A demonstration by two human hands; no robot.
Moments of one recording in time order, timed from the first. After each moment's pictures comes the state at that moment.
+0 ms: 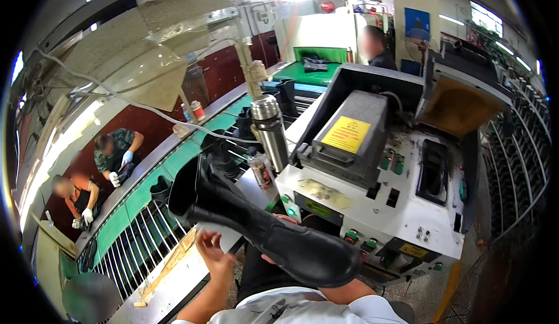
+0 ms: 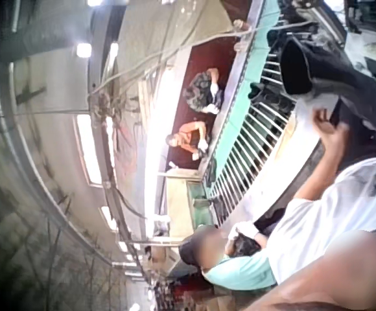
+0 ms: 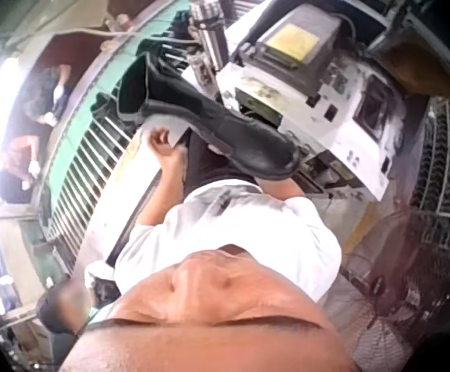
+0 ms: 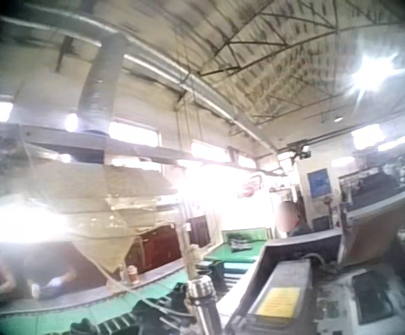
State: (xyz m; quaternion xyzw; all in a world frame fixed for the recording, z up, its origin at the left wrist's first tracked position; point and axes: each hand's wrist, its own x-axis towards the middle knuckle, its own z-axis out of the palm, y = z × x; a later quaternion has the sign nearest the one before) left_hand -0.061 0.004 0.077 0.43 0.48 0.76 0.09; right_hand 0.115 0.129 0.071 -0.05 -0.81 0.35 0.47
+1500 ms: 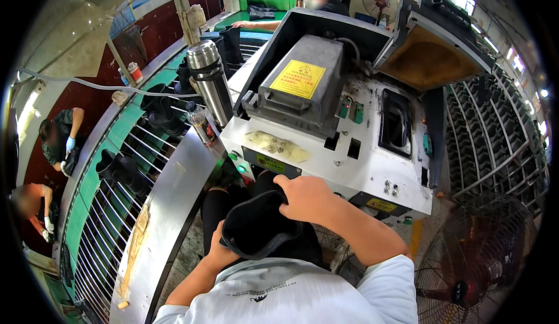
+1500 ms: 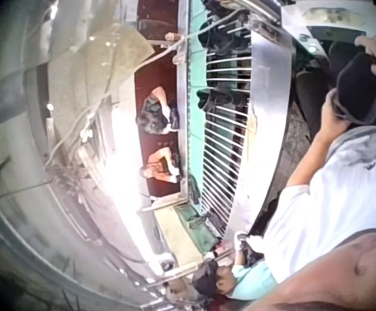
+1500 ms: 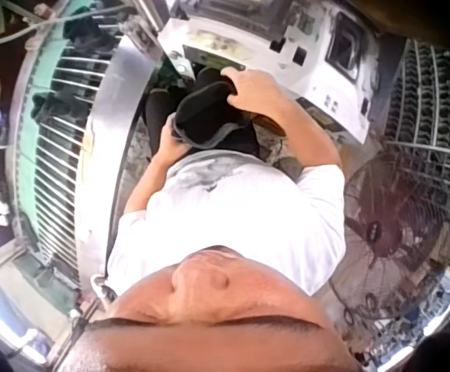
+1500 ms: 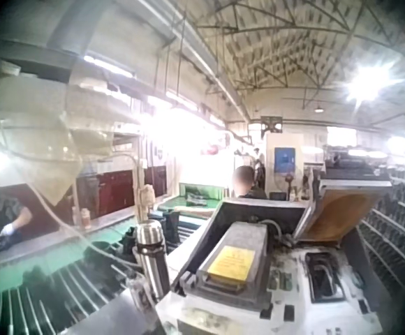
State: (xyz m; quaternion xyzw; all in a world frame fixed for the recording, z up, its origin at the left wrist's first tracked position) left_hand -0.024 0.019 0.004 0.64 0.55 0.42 0.33; right_hand 0.205 0.146 0.131 -0.47 -0.86 0.21 -0.02
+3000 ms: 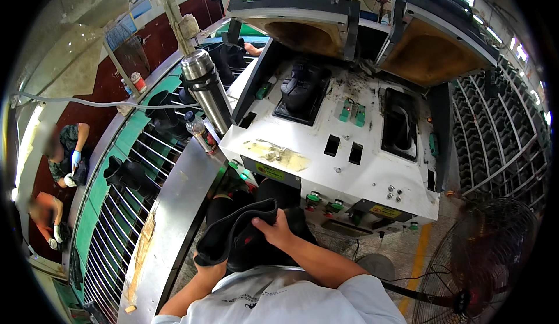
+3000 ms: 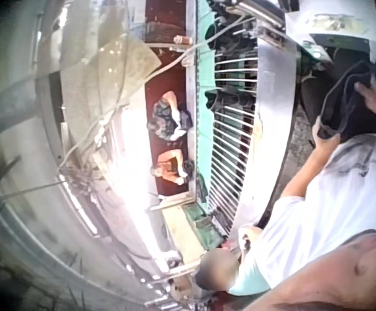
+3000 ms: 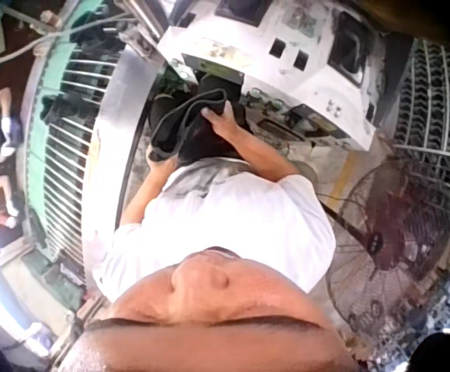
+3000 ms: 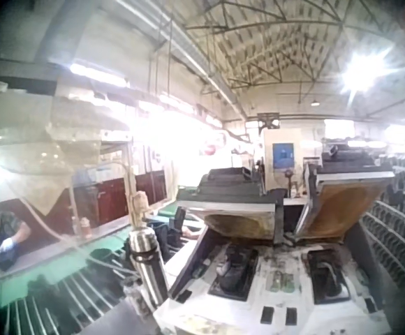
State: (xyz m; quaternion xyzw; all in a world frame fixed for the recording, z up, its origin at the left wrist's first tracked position) left_hand -0.020 0.002 0.031 0.53 0.58 0.54 0.30; right_hand 0.146 0.106 -0.010 -0.21 -0.38 0.70 0.57
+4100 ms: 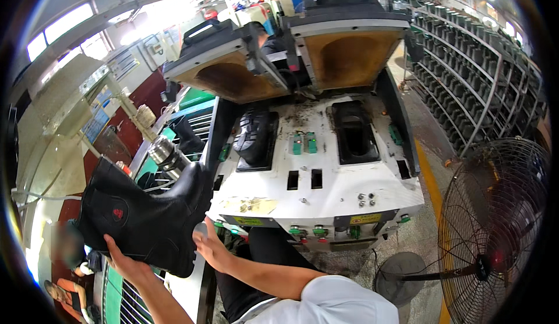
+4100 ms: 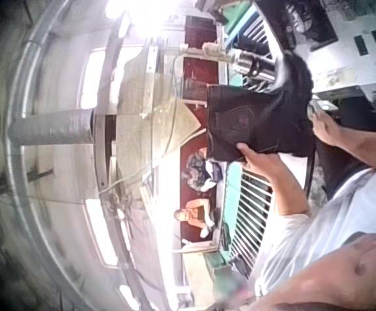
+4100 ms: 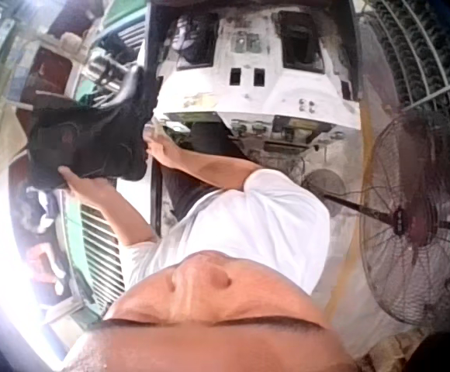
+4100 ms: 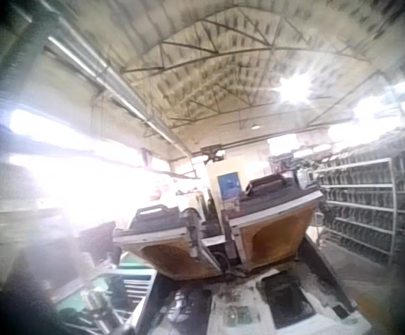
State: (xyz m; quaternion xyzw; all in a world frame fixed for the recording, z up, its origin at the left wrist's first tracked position) left_hand -0.028 0.114 0.232 0.29 0.40 0.85 0.16; right_hand 0.052 0.157 0.015 0.06 -0.10 0.84 0.53
